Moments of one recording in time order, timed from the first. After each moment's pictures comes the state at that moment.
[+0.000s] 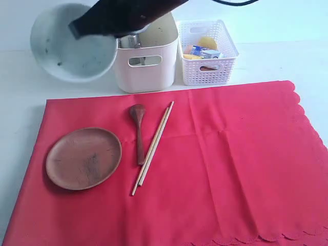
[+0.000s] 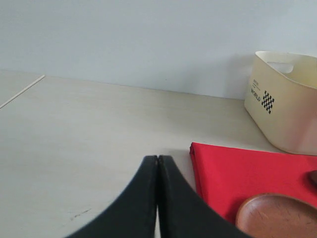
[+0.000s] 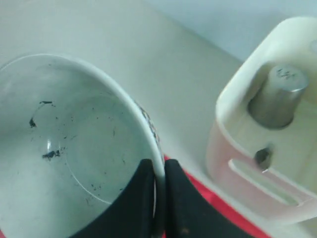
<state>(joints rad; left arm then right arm) 0.07 0.01 0.00 -0.01 0.23 -0.08 0.74 1.82 -1.53 0.08 0.42 -0.02</state>
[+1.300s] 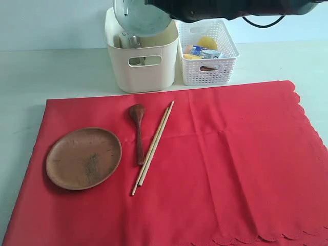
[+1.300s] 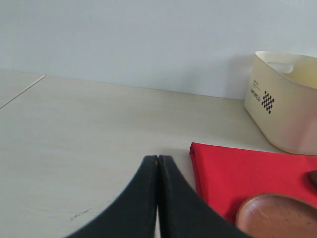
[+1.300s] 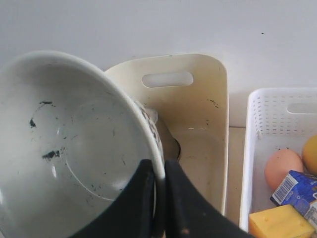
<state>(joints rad) 0.07 0.01 0.00 -0.01 0.23 -0.08 0.46 2.02 -1.52 0.08 0.04 0.26</state>
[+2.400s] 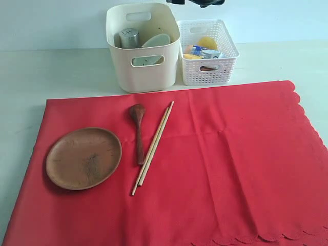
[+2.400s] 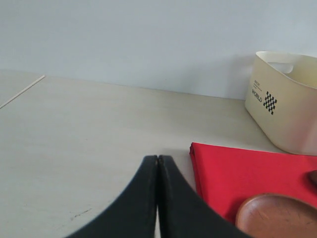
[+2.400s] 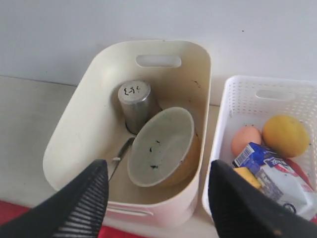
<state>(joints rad) 0.07 0.01 0.00 -0.01 0.23 -0.08 0.46 1.85 -1.52 -0.03 0.34 0.27</state>
